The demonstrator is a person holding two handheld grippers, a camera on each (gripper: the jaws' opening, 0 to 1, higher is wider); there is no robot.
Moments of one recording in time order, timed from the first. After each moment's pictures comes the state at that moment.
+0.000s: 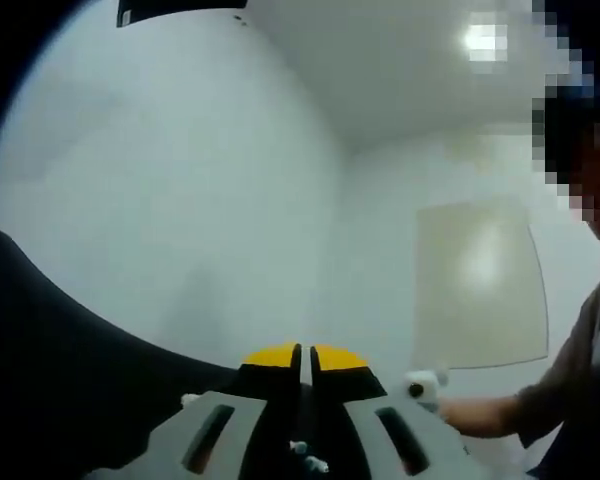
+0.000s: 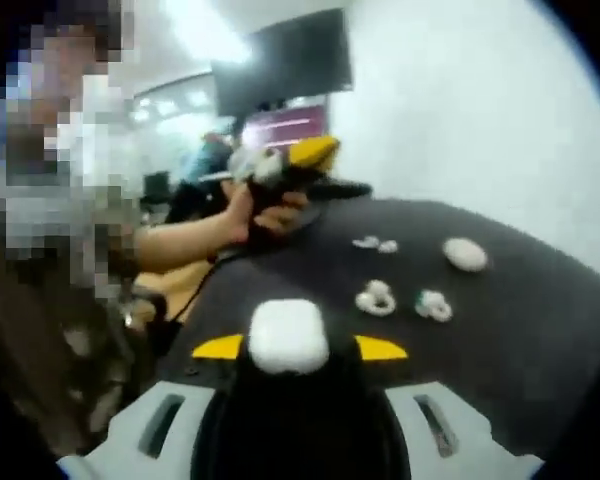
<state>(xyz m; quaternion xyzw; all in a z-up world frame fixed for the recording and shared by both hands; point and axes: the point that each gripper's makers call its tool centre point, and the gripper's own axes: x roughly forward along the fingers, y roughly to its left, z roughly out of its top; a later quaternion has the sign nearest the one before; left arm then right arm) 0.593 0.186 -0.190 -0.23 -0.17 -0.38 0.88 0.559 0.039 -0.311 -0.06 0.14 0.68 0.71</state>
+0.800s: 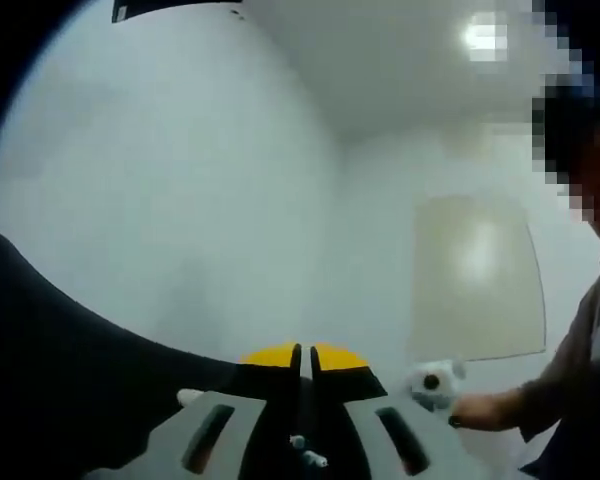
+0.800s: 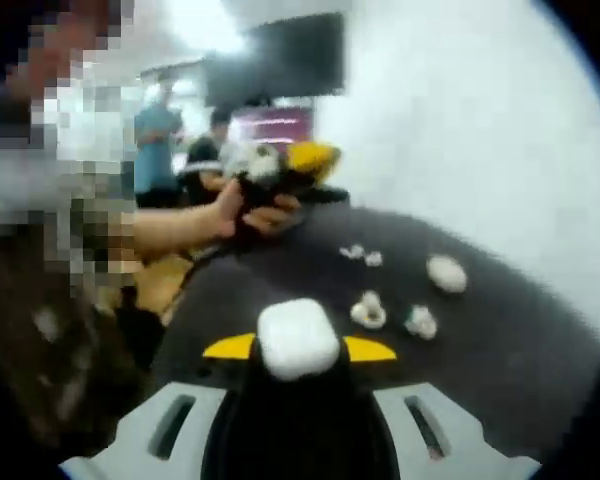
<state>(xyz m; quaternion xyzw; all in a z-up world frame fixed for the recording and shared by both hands) 0.593 0.169 -0.199 -0.20 -0.15 -0.40 0.88 0.546 0.051 -0.312 -0.24 0.00 0.65 0.73</state>
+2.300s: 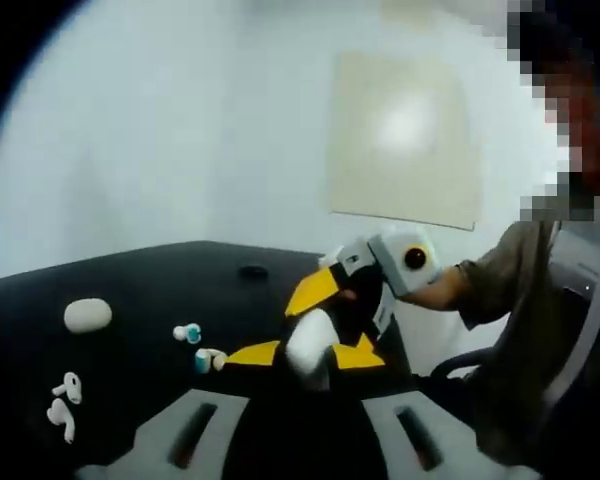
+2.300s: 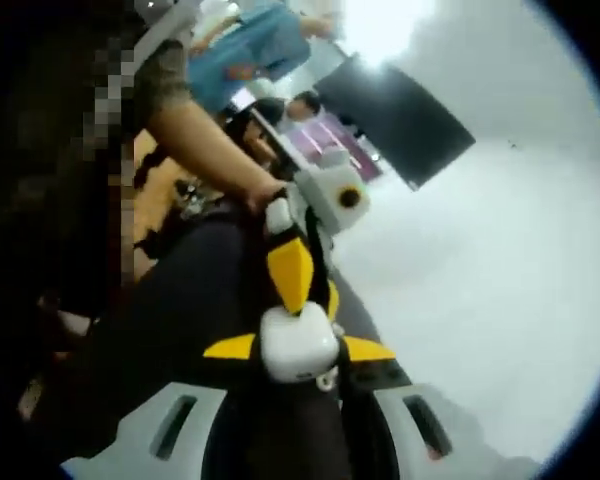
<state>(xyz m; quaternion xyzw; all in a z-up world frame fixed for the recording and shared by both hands) 0.546 0.069 -0.288 0.00 0.08 -0.59 0.81 0.531 0.065 -0.296 -0.47 -0.23 0.56 0.65</state>
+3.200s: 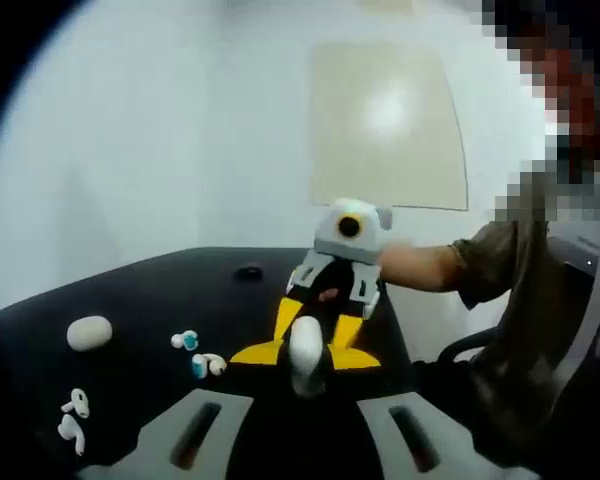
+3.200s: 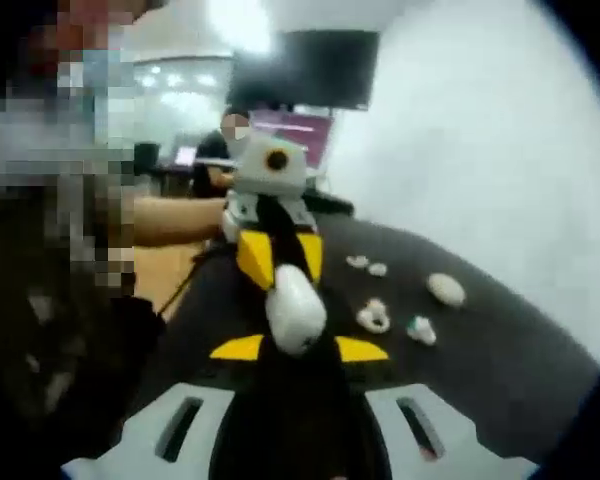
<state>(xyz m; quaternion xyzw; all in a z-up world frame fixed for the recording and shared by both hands) 0.538 0.068 -0.288 0.04 0.06 -0.59 0.80 0.549 0.048 -0.312 -0.15 0.05 0.66 0.73</state>
